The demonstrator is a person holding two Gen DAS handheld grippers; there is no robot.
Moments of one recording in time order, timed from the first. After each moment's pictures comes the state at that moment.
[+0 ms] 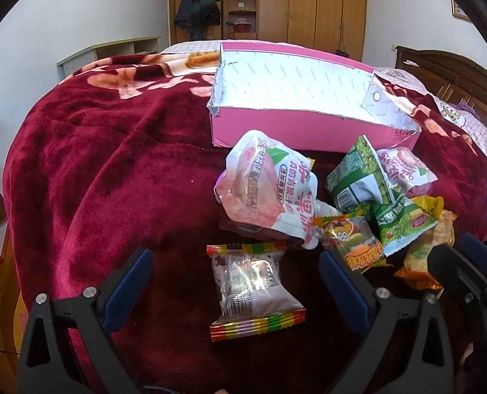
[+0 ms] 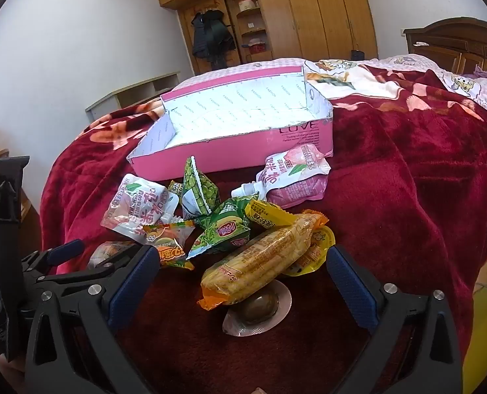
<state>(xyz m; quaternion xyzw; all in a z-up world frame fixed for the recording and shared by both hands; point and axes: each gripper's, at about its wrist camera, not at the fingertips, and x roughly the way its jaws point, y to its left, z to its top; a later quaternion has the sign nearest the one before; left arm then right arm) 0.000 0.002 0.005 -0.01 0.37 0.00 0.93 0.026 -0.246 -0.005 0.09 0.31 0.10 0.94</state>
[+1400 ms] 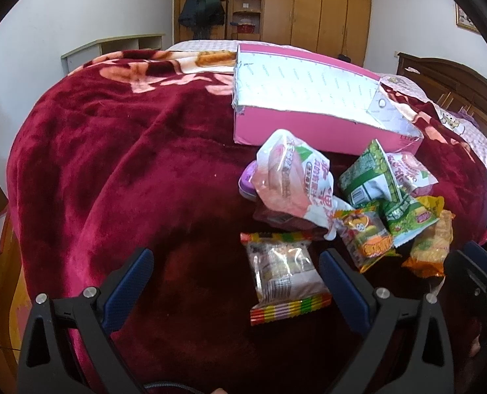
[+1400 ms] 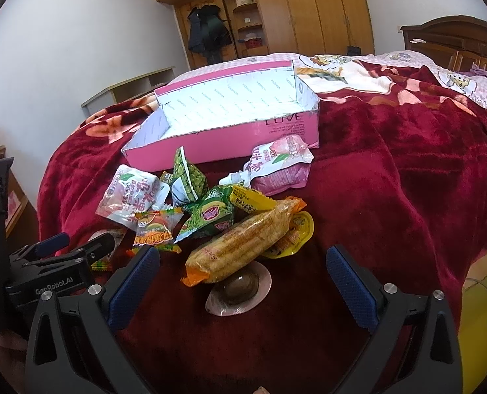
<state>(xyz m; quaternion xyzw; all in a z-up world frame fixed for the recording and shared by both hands) -0.010 0.029 0.003 -0.02 0.37 0.00 0.93 0.015 -0.259 -0.005 0.09 0.33 0.09 0.94</state>
